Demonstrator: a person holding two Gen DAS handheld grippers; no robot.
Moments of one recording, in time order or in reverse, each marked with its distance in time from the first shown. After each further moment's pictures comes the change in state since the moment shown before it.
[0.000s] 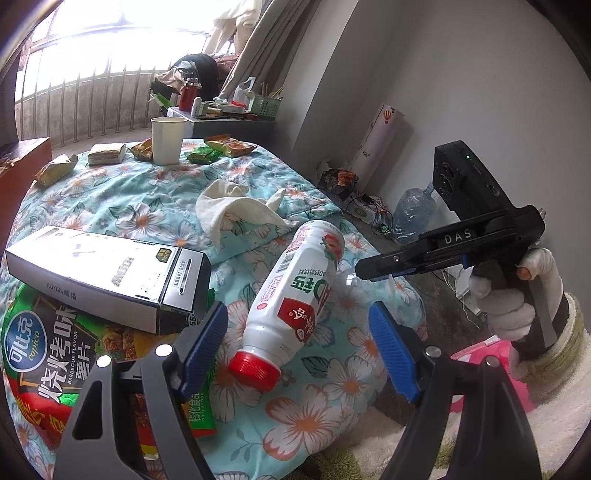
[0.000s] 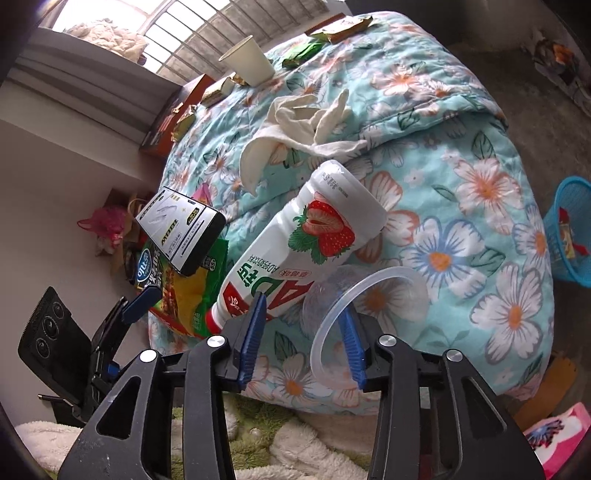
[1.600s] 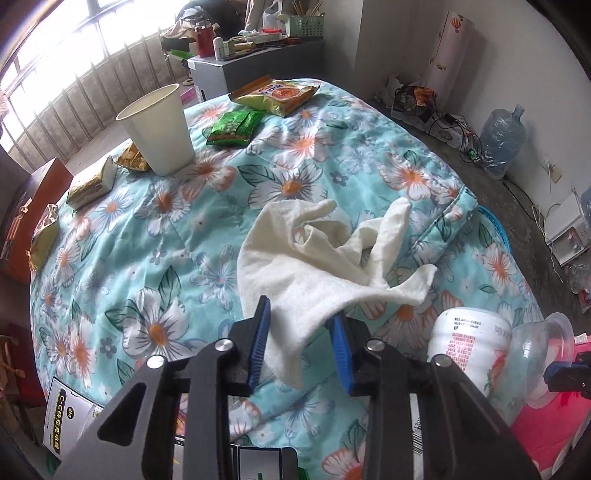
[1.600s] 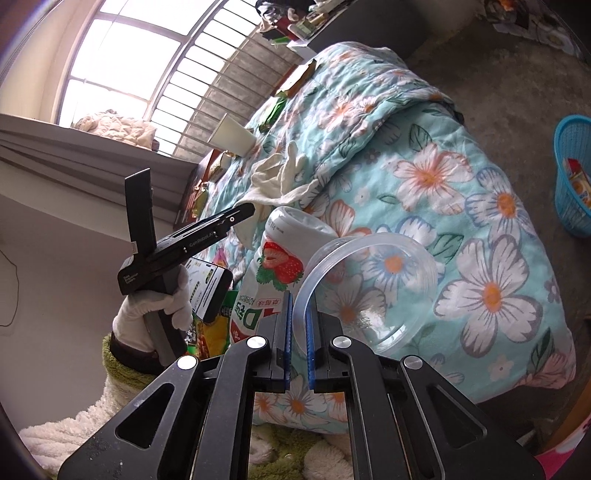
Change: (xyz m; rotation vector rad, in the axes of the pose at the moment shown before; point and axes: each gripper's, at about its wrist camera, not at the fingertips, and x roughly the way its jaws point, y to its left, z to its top) left arm 0.170 0.053 0.122 0.117 0.362 0.338; right arm -0.027 -0.074 -0.025 0.242 -0.210 0.227
